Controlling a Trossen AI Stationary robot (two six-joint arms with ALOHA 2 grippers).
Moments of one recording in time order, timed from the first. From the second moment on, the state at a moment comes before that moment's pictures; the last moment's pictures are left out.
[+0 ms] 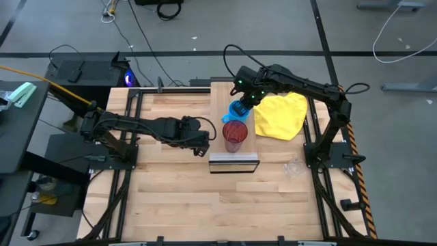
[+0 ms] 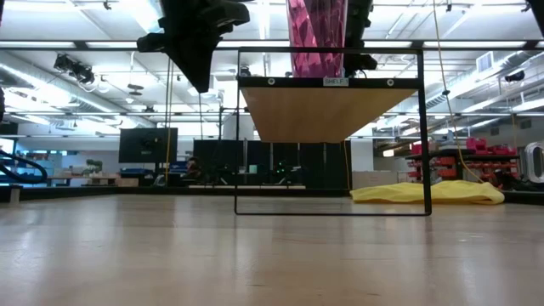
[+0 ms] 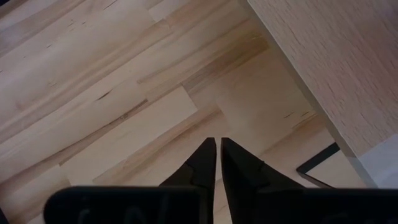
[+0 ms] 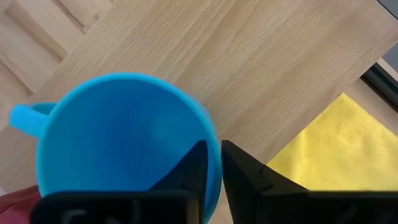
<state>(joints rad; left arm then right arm) -0.09 1.63 1.46 -1.16 -0.40 -1.04 -0.38 1.74 1.81 -1.30 0.03 0.43</state>
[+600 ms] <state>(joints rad) -0.09 1.63 1.46 -1.16 -0.40 -1.04 -0.38 1.70 1.81 -1.25 0.03 0.41</state>
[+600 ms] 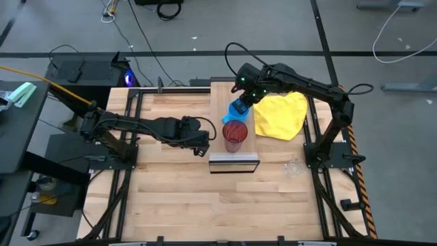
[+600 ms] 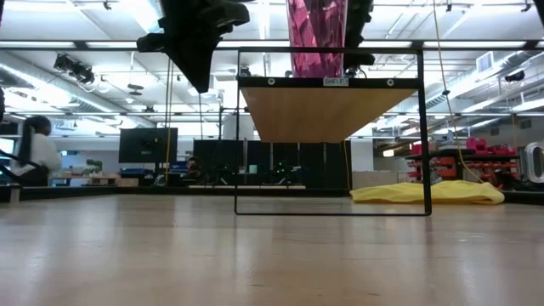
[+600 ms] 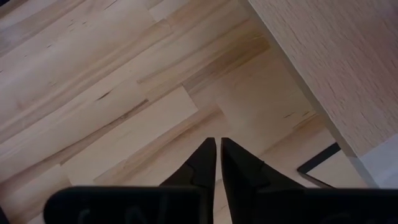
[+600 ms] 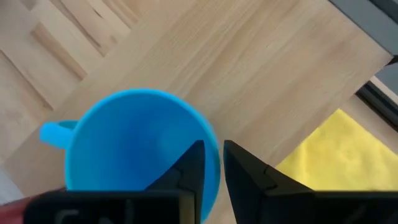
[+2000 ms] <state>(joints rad) 0.32 1.45 1.41 -0.93 -0.27 -0.44 -0.41 1.13 1.44 -1.11 0.07 0.47</state>
